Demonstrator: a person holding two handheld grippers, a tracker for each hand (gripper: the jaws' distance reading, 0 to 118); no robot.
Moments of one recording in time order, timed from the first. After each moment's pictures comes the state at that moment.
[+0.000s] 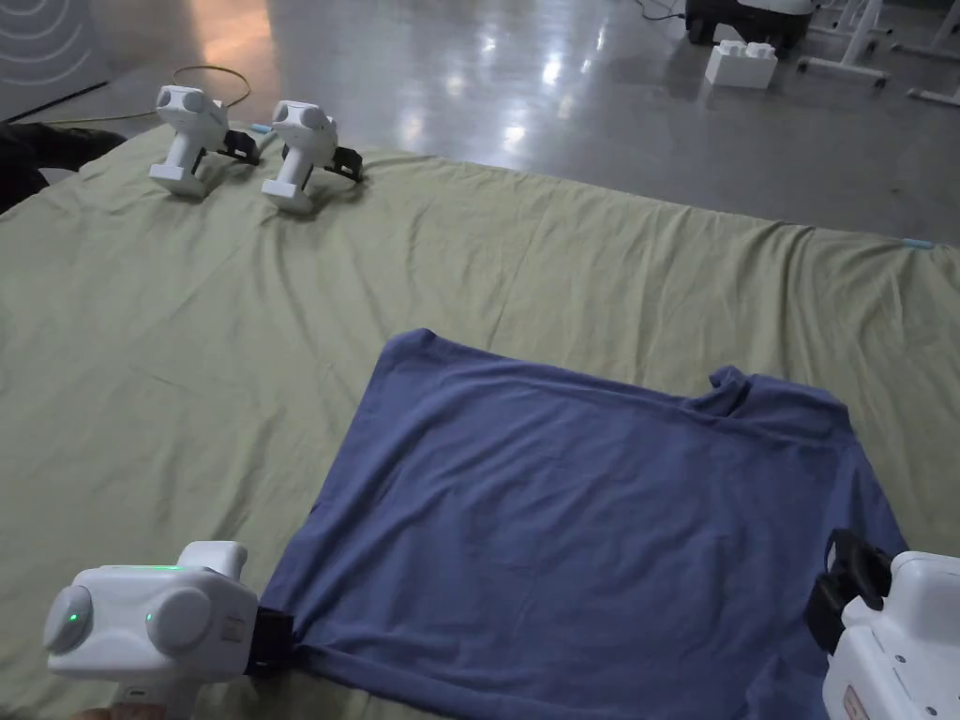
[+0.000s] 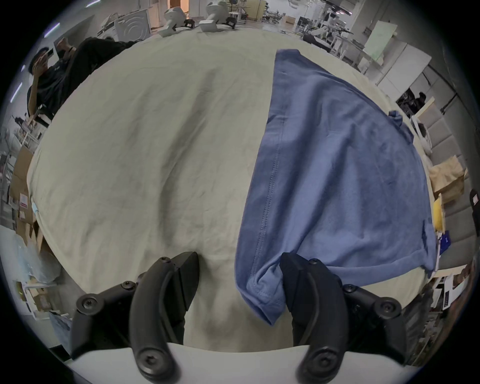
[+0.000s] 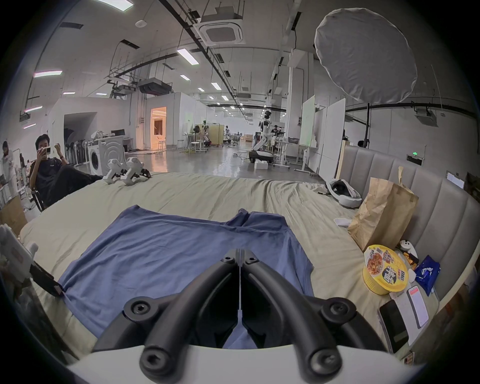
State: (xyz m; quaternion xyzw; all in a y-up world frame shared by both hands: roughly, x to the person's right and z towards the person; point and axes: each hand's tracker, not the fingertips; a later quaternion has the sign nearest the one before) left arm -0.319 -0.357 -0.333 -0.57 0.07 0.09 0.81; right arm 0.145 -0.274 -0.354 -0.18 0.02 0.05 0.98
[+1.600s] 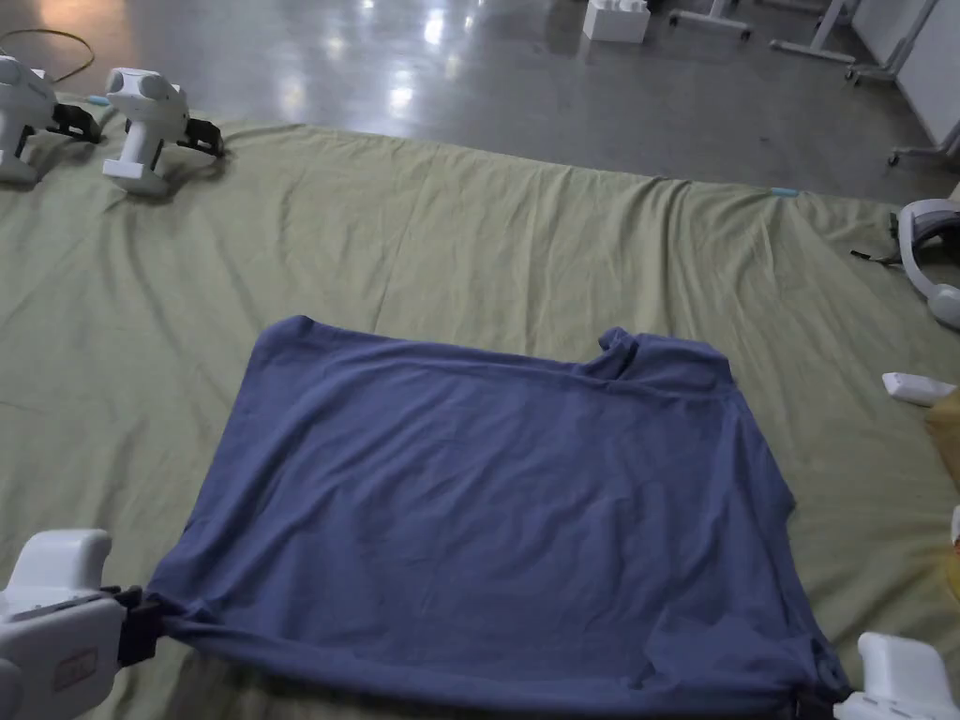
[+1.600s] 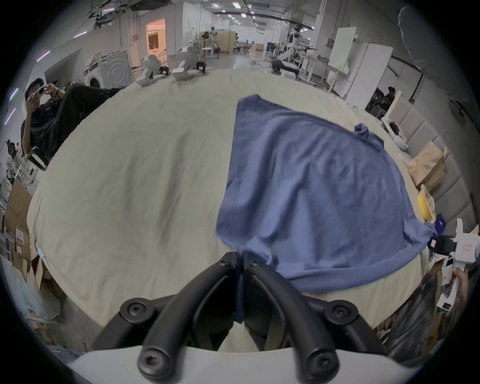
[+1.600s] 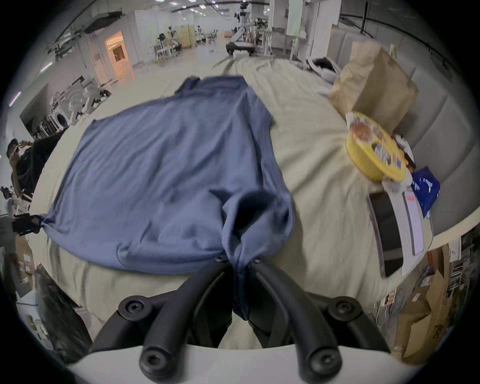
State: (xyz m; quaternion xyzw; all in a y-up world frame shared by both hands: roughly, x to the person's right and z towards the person) left arm -0.303 -0.302 -0.344 -0.47 0.02 0.07 0.88; right arm 0.242 -0.312 -0.352 -0.49 -0.03 -0.01 0.87
